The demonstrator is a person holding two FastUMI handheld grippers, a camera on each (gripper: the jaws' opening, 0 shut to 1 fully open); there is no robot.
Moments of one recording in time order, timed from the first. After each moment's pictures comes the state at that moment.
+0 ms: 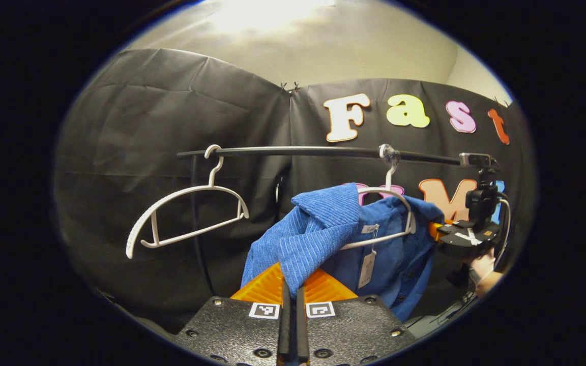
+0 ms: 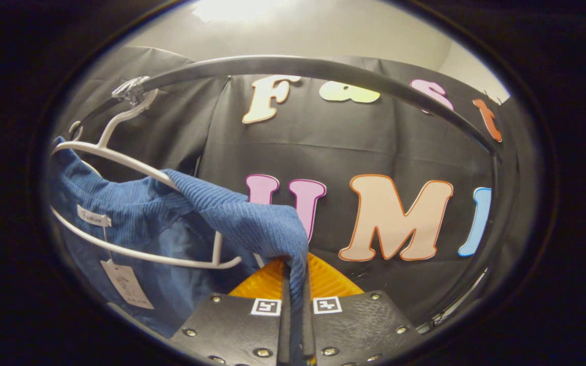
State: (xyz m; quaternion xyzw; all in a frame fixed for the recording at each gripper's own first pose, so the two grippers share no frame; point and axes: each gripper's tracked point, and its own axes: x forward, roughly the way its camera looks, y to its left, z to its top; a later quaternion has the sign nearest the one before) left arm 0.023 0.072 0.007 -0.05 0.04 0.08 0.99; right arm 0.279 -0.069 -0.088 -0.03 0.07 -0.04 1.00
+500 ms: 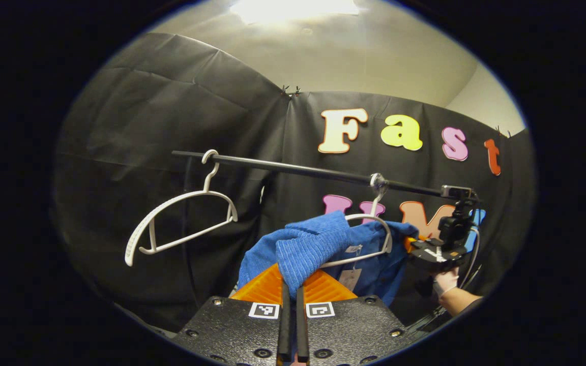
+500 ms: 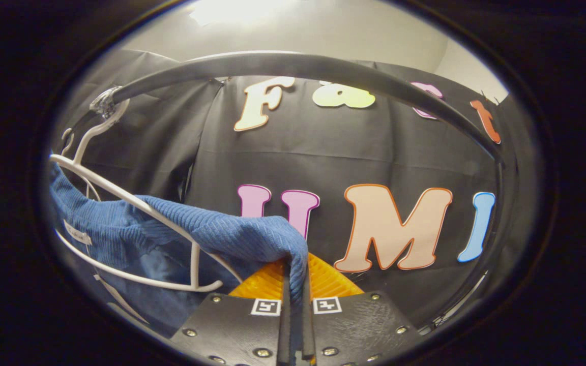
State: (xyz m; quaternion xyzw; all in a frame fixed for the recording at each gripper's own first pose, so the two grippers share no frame) left arm 0.009 0.068 0.049 -0.11 0.03 0.03 0.99; right arm 0.305 -0.081 -0.076 -0.02 0.05 -0.05 1.00
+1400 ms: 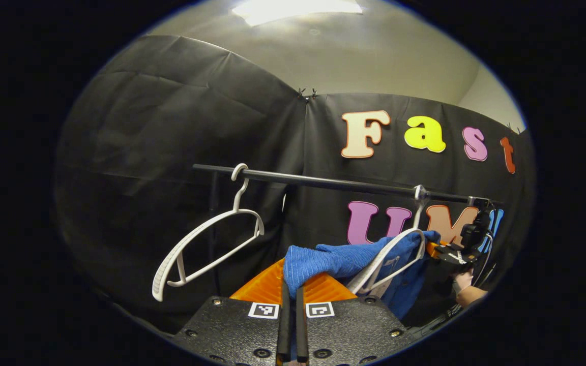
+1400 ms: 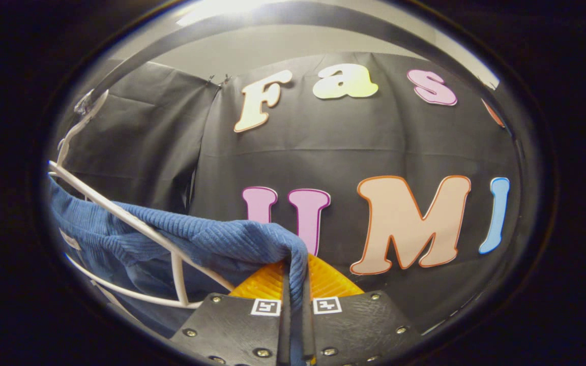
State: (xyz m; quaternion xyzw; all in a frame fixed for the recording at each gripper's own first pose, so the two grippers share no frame) left arm 0.043 0.149 0.043 -0.08 0.04 0.09 0.99; right arm 0.348 -0.074 -0.096 0.01 0.05 -0.02 1.00
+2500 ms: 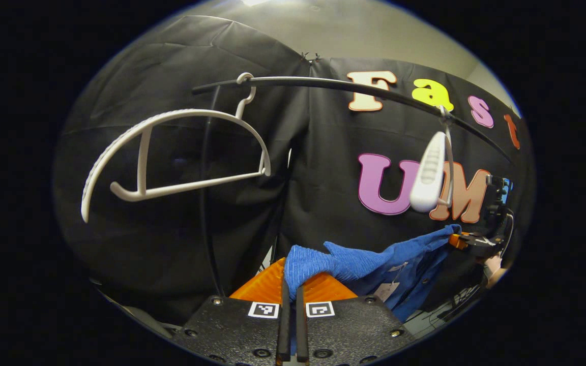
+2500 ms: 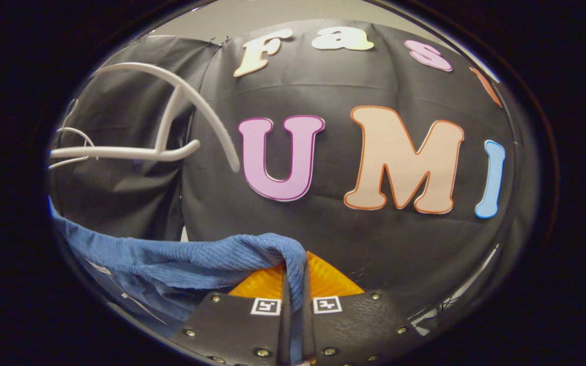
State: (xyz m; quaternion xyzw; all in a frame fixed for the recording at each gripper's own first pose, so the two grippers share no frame) left arm 0.044 0.148 -0.102 -0.08 0.13 0.08 0.99; right arm 0.269 -0.087 -0.229 -0.02 0.19 -0.04 0.98
